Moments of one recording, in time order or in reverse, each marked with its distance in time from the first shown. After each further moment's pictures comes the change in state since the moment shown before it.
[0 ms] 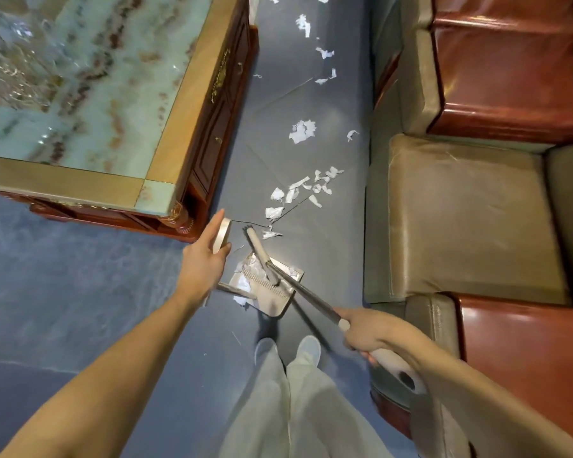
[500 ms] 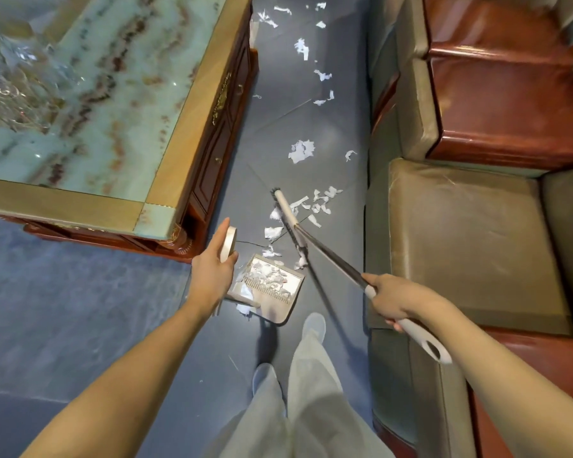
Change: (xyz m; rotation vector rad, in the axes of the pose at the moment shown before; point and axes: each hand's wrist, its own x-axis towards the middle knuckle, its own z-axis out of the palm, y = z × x) left_hand 0.045 0.018 0.006 -0.040 0.003 -0.030; right_hand 0.007 0.004 -0.098 0.217 0.245 0.090
